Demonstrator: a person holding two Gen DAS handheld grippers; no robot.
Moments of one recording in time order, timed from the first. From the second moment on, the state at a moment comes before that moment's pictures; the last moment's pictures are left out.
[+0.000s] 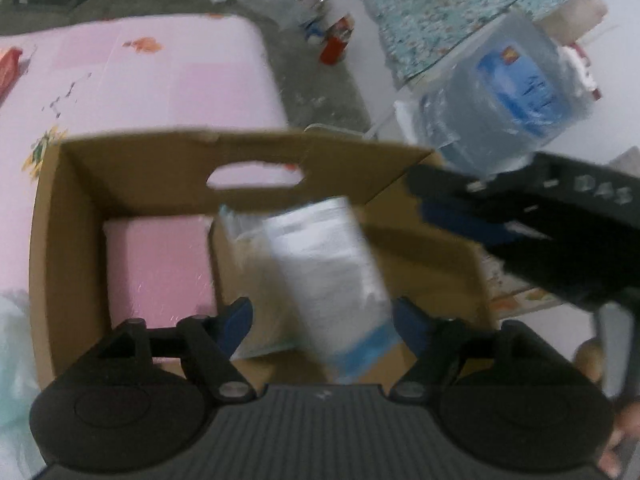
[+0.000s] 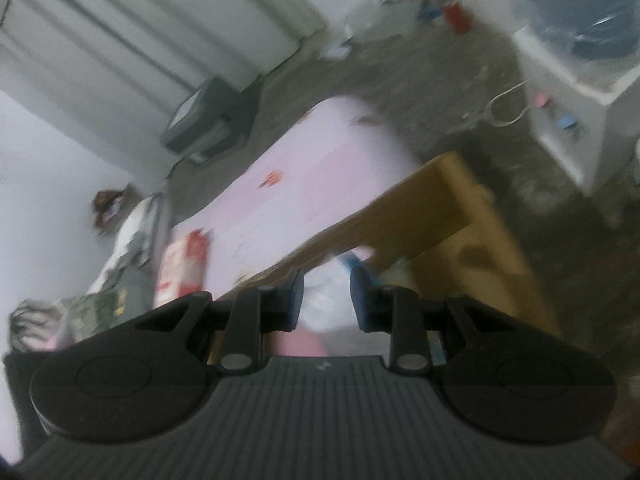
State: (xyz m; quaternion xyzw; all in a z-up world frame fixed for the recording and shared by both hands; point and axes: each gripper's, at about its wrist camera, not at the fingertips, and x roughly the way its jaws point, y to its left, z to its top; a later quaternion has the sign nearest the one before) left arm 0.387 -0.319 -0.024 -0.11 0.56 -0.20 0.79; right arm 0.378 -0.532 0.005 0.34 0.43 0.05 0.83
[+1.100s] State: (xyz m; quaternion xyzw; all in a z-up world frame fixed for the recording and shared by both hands) left arm 0.225 0.046 0.078 -0.14 0.38 -0.03 0.91; right arm 0.289 -0.439 0.017 0.31 0.47 0.19 0.80
